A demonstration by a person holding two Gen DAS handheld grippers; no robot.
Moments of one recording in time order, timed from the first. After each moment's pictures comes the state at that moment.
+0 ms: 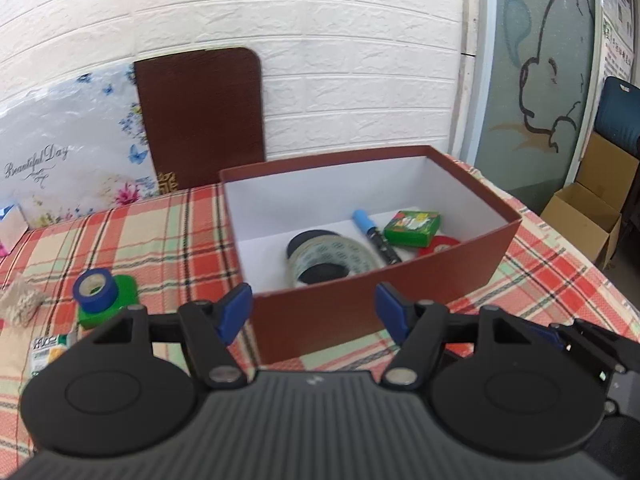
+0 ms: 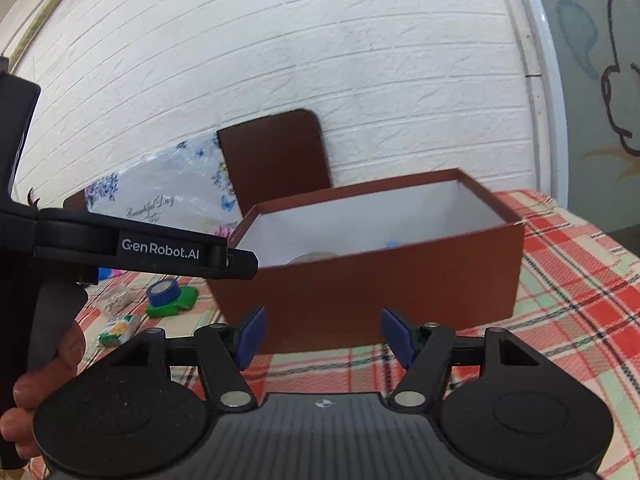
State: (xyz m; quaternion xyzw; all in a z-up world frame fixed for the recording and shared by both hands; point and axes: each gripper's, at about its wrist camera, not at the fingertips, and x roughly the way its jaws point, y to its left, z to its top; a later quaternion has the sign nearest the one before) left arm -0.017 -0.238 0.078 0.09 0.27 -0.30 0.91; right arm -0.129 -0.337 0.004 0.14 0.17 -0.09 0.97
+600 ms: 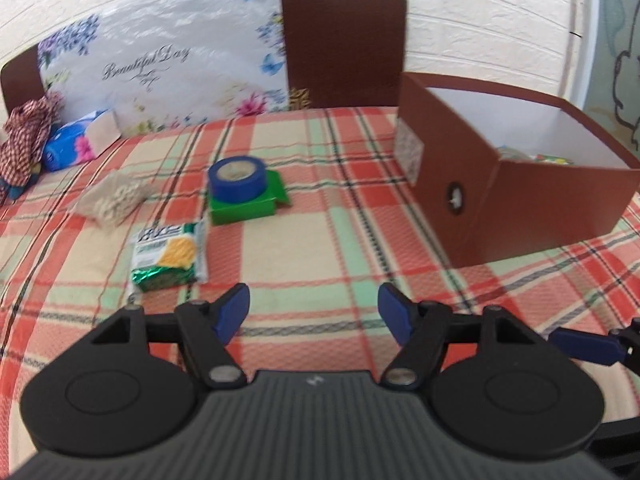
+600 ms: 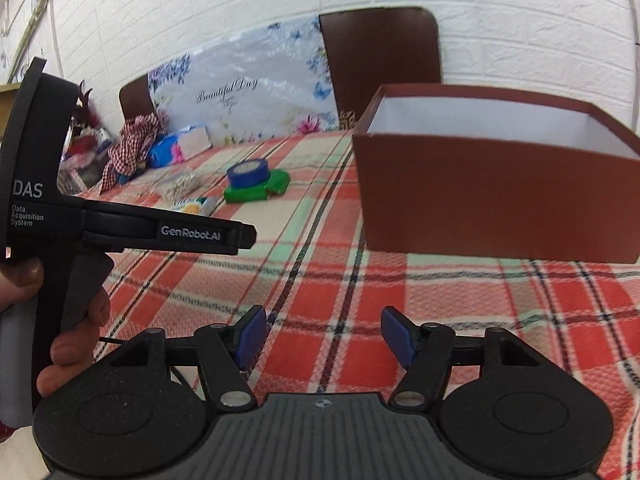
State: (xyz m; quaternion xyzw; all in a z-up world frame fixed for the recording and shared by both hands) left arm 0.030 -0.116 0.005 0.08 0.32 -0.18 0.93; right arm -0.082 -0.248 -0.029 0.09 0.30 0.01 0.95
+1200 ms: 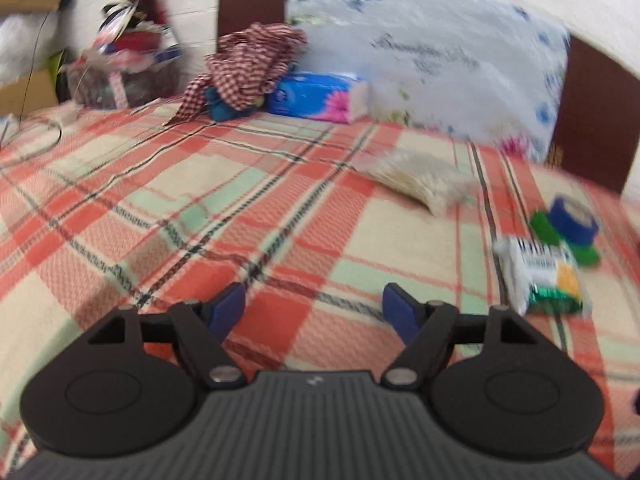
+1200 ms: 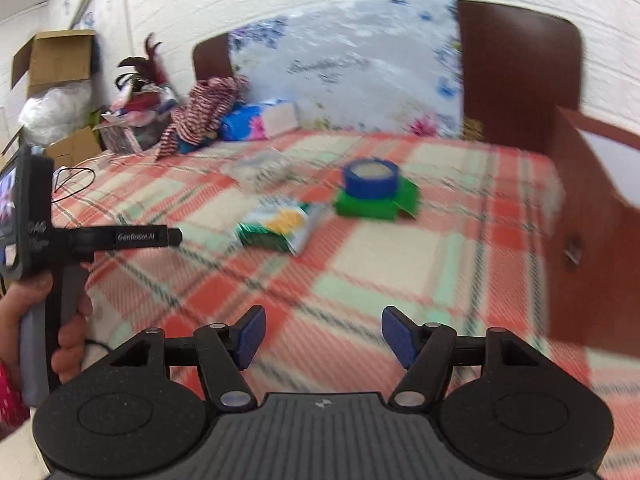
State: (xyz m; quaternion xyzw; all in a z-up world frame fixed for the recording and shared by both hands) left arm 0.094 0.092 -0.041 -0.06 0.28 0.04 0.96; right arm 0.018 -0.155 -0.033 0.02 0.30 0.12 0.95
